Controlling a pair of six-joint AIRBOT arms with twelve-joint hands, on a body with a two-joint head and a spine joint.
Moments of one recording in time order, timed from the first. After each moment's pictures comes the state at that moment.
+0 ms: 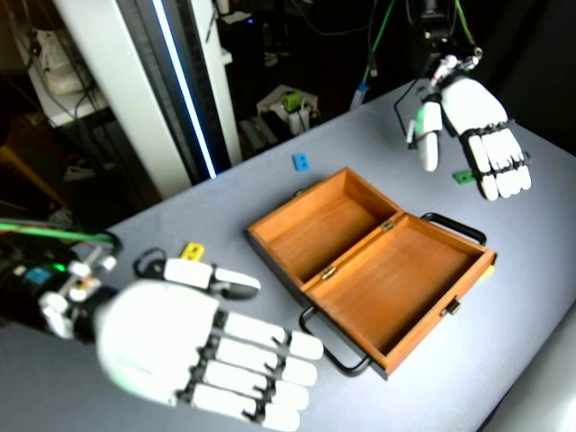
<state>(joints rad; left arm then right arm) 0.85 -0.94 1.16 -0.27 -0.62 1.02 -0.97 -1.00 1.36 -0.02 0.81 -0.45</state>
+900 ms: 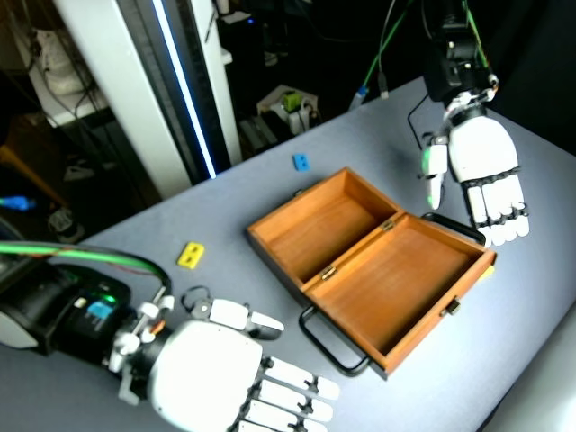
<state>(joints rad) 0.66 -1.08 1.33 -0.21 -0.20 1.20 -0.87 -1.11 1.48 -0.17 0.52 -0.45</state>
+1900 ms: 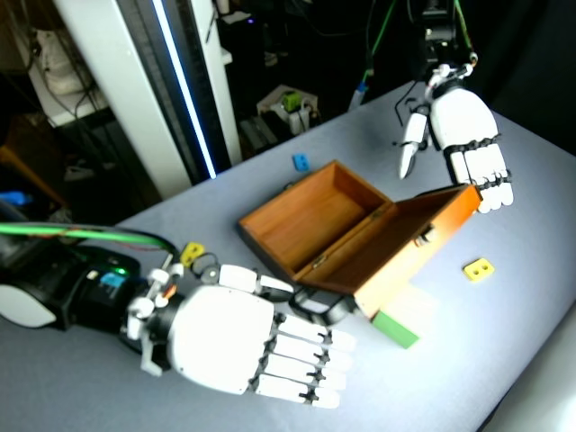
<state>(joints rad) 0.84 -0.89 1.09 -0.16 -0.59 0.99 -0.85 -1.07 1.38 -0.23 0.62 -0.39</state>
